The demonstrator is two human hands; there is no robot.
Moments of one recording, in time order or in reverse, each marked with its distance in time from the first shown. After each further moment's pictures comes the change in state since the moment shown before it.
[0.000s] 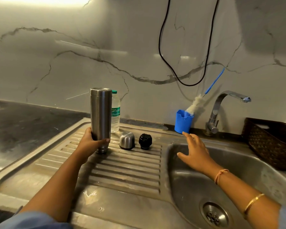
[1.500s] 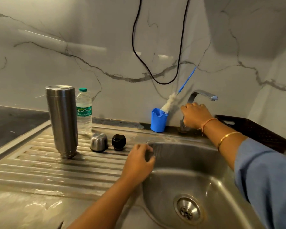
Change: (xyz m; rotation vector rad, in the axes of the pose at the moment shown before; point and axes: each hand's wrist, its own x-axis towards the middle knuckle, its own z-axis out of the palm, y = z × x) left_hand -0.104 0.056 0.199 0.305 -0.194 0.392; right_hand 0.078 0.039 -0.119 -0.840 0.063 -0.093
